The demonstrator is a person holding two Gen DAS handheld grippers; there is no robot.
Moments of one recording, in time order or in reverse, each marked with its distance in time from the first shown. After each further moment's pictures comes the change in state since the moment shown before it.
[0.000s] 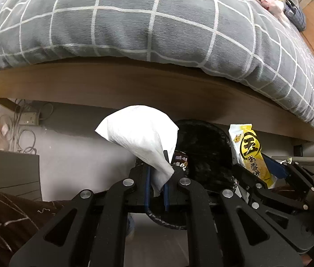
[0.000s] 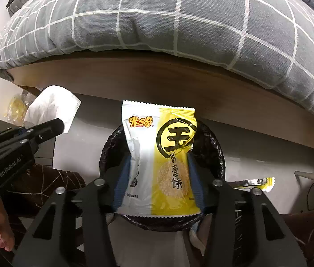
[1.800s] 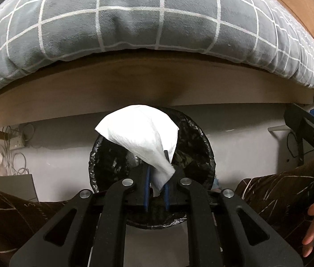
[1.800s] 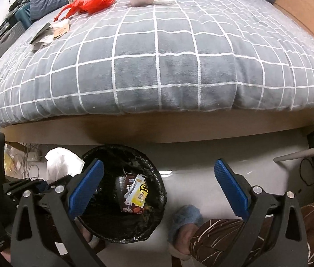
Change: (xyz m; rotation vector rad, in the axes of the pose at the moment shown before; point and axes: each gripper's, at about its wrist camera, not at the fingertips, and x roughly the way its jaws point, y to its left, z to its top) left arm 0.025 -0.122 -0.018 0.213 0.035 -0.007; right arm -0.079 -0.130 -0.025 0.267 -0.216 -0.120
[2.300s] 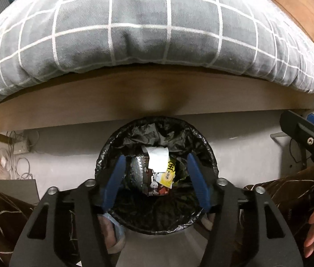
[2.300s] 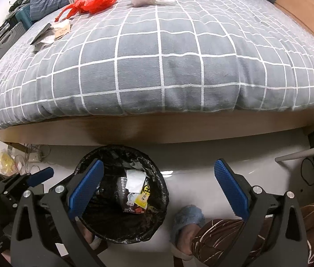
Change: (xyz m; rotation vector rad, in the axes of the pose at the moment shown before) left arm -0.015 0.004 0.002 0.003 -0.068 0.022; right arm -0.001 0.002 0.000 0.006 -0.006 0.009
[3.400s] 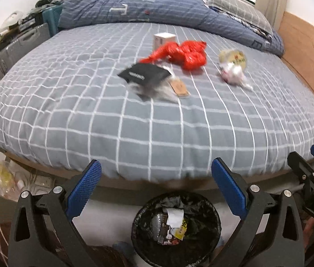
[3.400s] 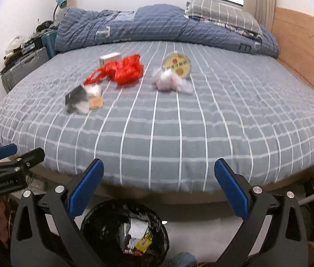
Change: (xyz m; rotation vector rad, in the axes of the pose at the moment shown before) left arm -0.137 0.060 0.068 -0.121 -0.378 0.086; right arm -0.090 0.034 0.067 -0.122 -0.364 0.010
